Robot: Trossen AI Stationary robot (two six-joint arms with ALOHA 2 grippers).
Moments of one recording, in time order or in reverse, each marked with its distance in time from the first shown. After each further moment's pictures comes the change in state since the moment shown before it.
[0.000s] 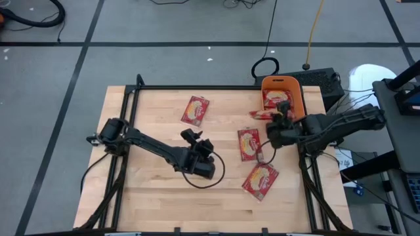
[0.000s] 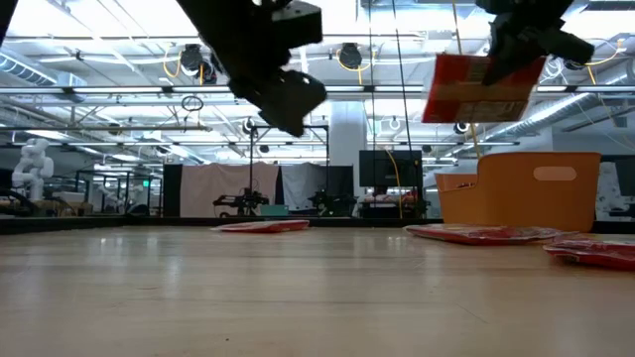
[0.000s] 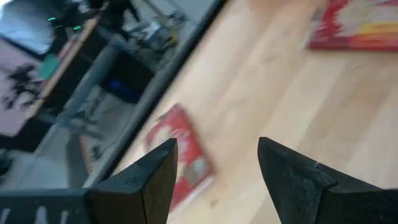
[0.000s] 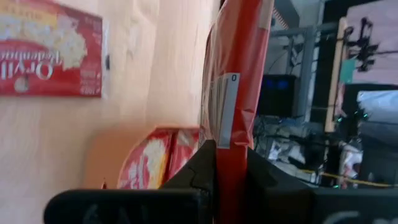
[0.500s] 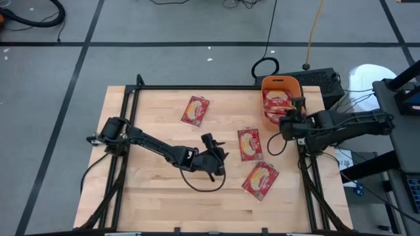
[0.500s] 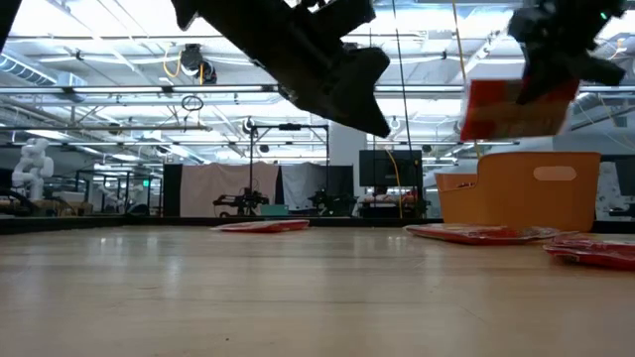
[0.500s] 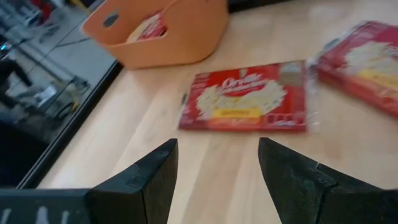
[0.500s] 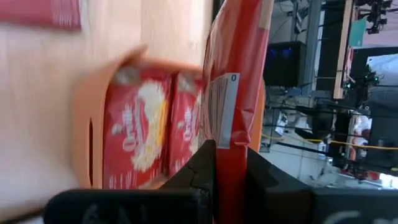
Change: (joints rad) left arm 0.038 0.000 -0.169 0.869 0.353 0.556; right arm -0.119 -0.227 -0.160 -0.092 -0.005 0.008
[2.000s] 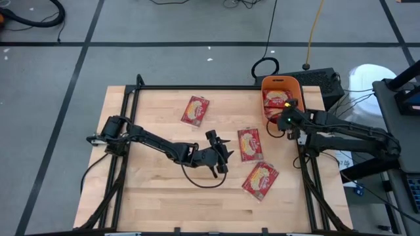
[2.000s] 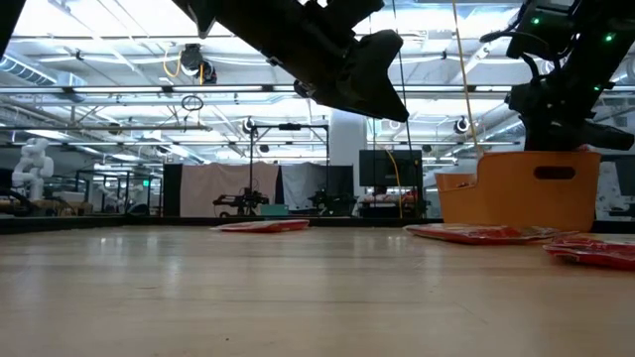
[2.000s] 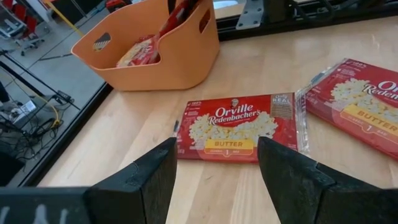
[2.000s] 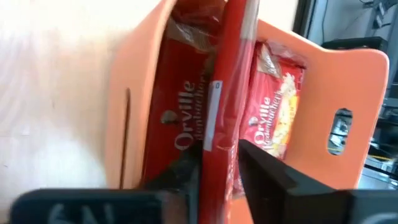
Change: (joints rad) left arm 0.040 0.000 -0.004 0.138 0.095 0.072; right arm -0.518 -0.164 -0.357 0.454 -0.386 -0.558
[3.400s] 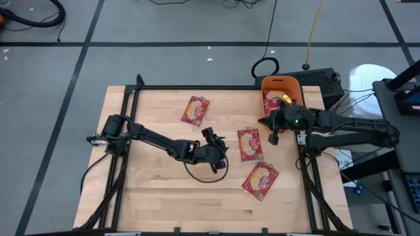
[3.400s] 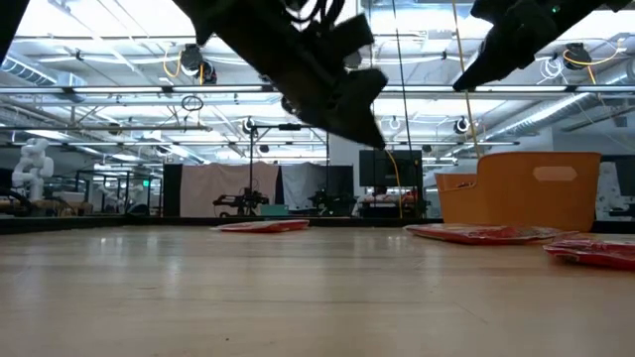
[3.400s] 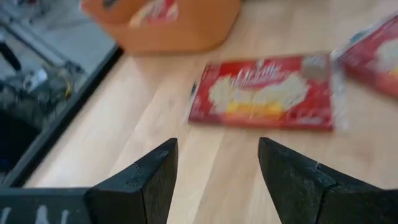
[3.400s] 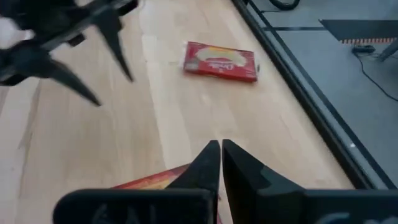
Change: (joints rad) left arm 0.030 0.000 0.000 -0.152 -0.019 -0.090; right arm 0.258 0.042 0.164 0.387 -0.294 0.675
